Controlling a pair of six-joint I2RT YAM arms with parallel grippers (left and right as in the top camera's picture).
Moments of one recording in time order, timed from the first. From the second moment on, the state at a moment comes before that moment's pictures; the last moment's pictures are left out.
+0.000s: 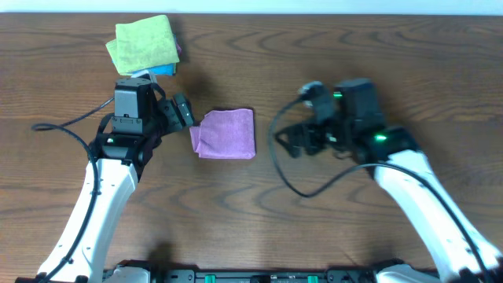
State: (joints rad) left arm -0.10 1.33 0.95 -0.45 0.10 -0.48; right arm 0.27 1.37 1.02 -0.60 -0.47 0.02
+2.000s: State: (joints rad) left arm -0.09 1.50 0.55 -0.01 0.49 -1.08; right arm -0.03 0.56 0.37 -0.59 -0.45 0.13
